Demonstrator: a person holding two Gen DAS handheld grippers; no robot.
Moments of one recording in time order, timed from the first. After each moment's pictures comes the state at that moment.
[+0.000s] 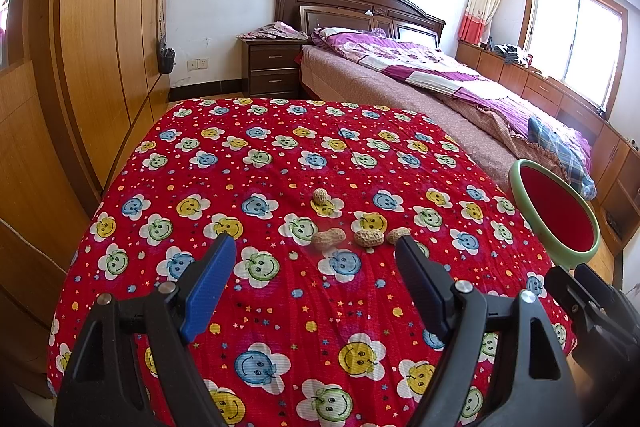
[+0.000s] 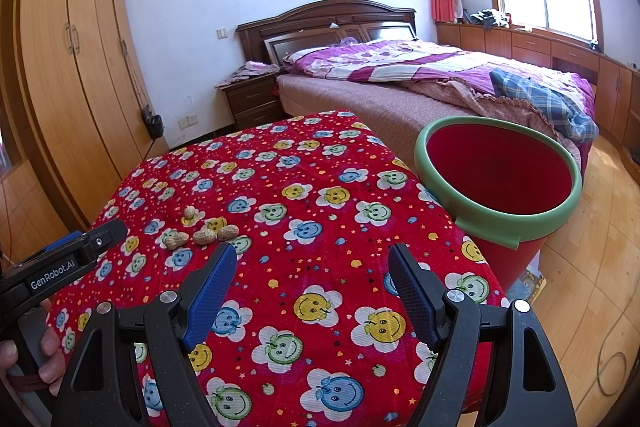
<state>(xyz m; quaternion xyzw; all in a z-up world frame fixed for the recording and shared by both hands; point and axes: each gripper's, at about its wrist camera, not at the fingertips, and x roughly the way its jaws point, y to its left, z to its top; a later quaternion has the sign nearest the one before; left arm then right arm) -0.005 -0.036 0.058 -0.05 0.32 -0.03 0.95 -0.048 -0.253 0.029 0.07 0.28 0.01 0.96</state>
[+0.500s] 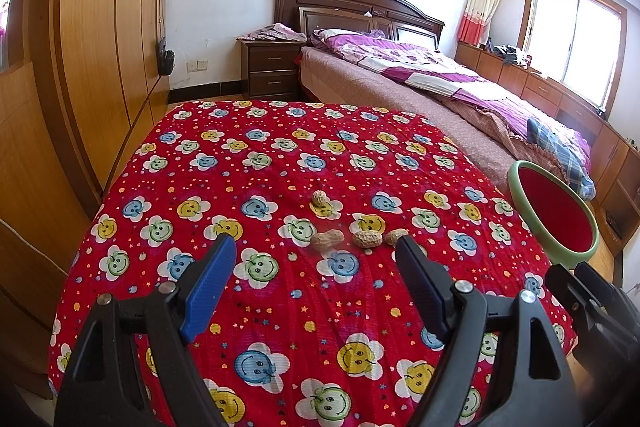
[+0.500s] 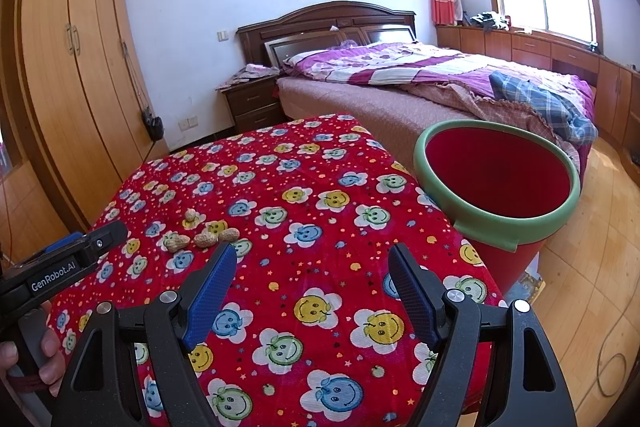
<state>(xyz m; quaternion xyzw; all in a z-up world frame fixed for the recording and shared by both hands) -0.005 -0.037 0.058 -0.05 0.32 -0.03 0.95 -0.049 -0.253 0.034 0.07 0.27 0.01 0.96</state>
